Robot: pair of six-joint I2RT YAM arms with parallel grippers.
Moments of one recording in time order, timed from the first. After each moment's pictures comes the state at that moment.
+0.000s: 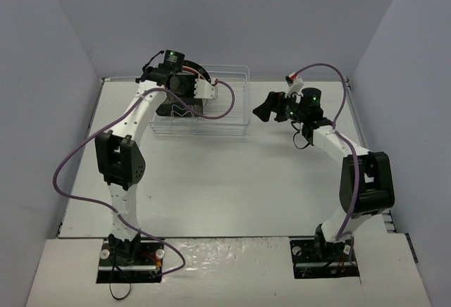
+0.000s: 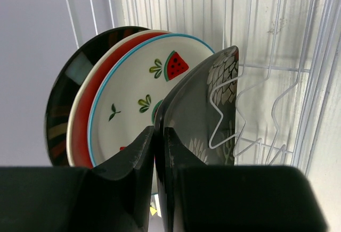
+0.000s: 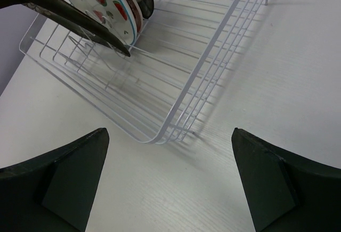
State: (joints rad) left arm -0.31 2.04 2.08 -0.88 0.32 1.40; right arm 0.15 1.63 1.02 0.25 -0.55 0.29
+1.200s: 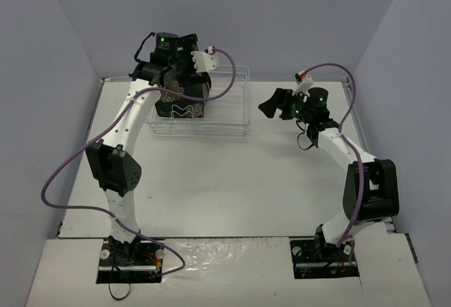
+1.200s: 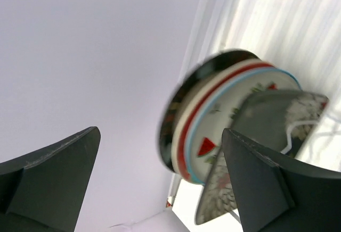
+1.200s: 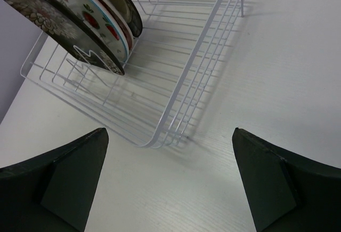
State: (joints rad) left arm -0.32 1.96 2.15 -0.65 0.23 1.13; right arm 0.12 1.57 1.00 0.25 -0.49 0.35
